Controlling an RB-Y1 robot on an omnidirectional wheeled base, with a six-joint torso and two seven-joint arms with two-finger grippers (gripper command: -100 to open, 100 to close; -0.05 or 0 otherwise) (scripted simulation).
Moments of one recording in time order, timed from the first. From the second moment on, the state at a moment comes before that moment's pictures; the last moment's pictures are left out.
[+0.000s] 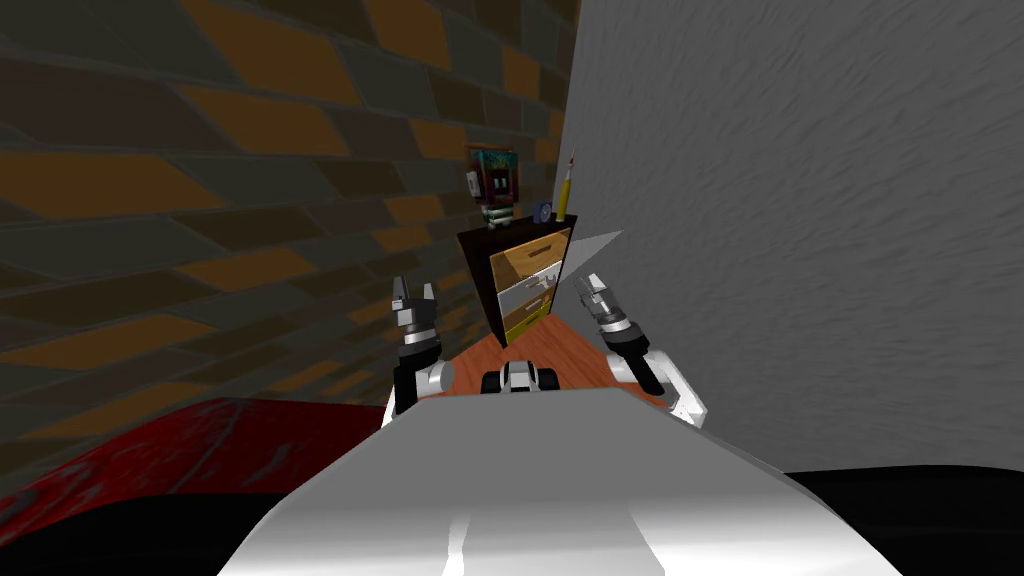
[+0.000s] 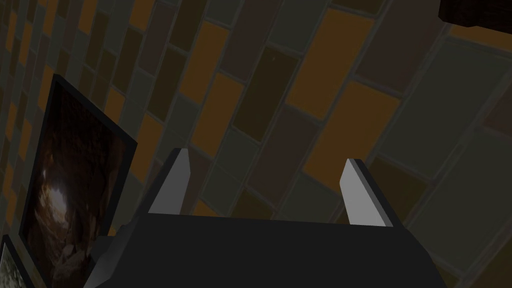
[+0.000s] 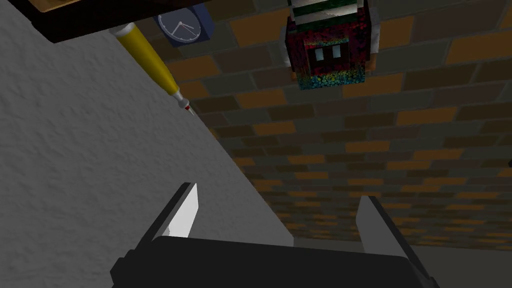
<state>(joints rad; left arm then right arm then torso) 0.47 -0.02 -0.02 -2.24 0.09 -0.46 0.00 0.43 -0.29 -0.07 -2.15 0.43 -0.52 0.33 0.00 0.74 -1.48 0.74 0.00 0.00</state>
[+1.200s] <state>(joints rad) 0.47 -0.02 -0.02 -2.24 0.09 -0.46 0.00 0.35 -0.46 -0.11 -2.09 0.74 -0.51 0.58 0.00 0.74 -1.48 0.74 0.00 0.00</state>
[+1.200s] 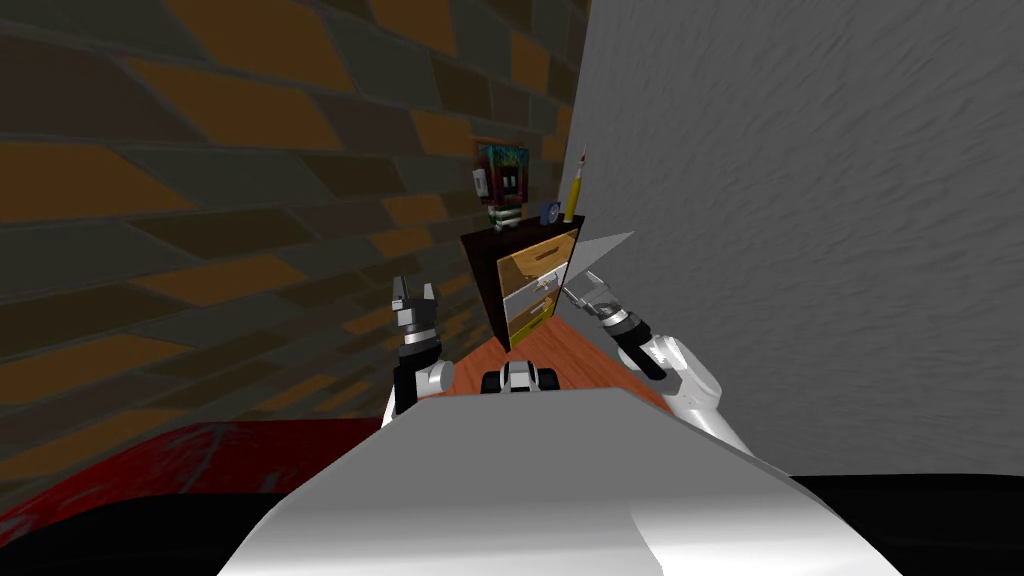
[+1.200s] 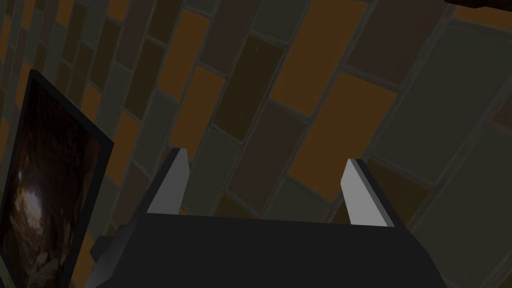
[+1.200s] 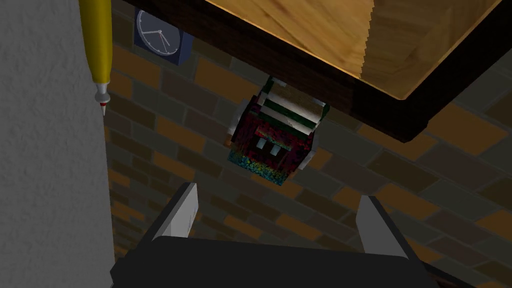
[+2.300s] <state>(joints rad) 0.47 -0.02 -0.02 -2.24 0.09 -0.46 0.00 0.24 -0.61 -0.12 -1.99 1.02 -0.49 0.82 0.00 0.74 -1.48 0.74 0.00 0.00</state>
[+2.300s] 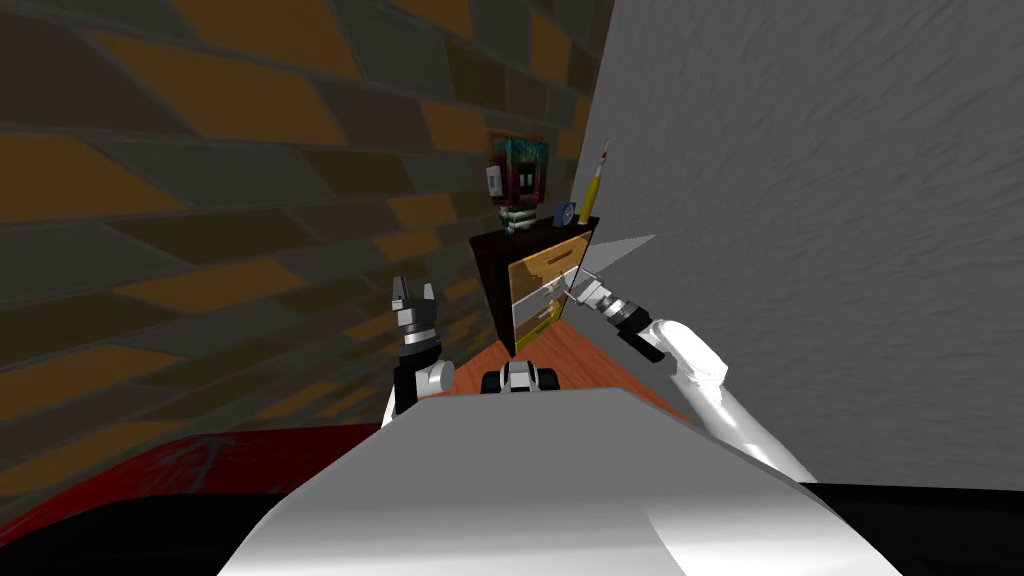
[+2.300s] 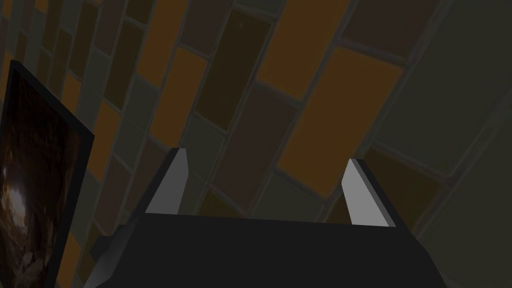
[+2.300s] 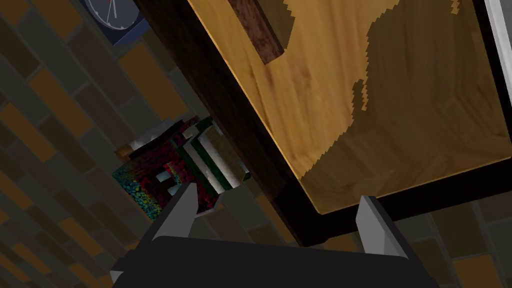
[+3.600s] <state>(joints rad) 0.47 -0.02 -0.02 -2.24 0.09 -0.46 0.00 0.08 -0.78 -0.11 -1.83 1.30 -0.48 1.13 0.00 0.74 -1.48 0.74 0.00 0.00</state>
